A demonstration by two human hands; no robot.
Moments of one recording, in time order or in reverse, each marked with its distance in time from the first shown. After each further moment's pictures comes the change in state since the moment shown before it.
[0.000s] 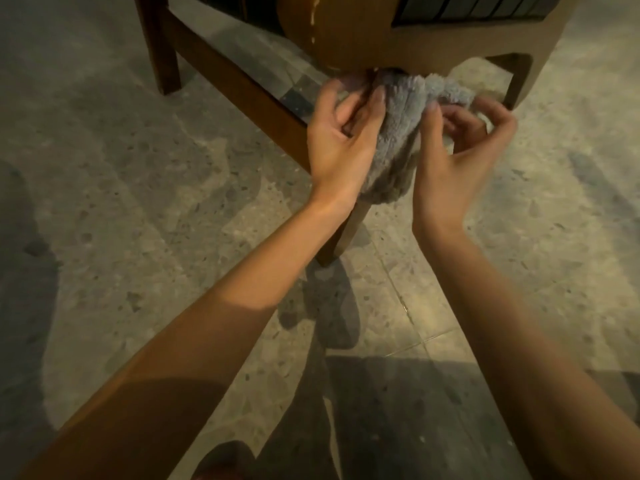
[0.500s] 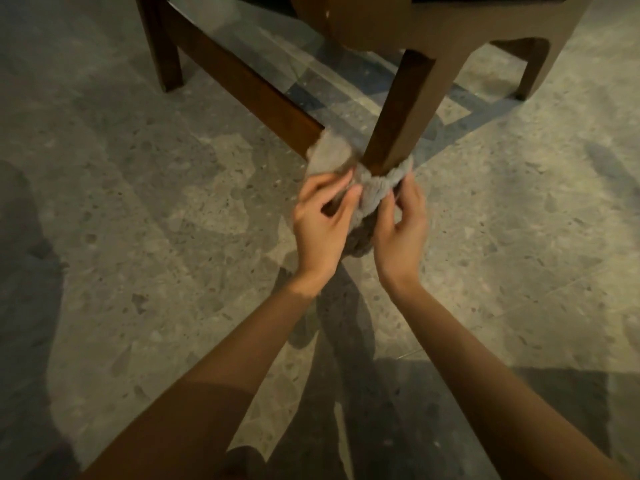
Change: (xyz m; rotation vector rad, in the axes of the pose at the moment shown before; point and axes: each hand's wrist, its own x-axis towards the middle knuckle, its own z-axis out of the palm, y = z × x) left_hand -0.050 -0.070 -0.063 0.566 0.043 0.155; right_hand -0.060 0.074 -0.012 -0.363 -0.273 0.006
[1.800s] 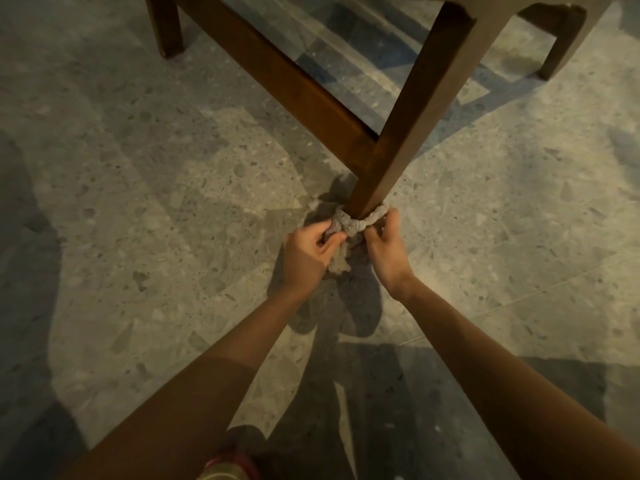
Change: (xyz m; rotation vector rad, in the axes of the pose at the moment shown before) left_hand -0.044 -0.070 -0.027 0.174 -0.301 -0.341; right_hand -0.024 0.052 0.006 0.074 -0.459 0.496
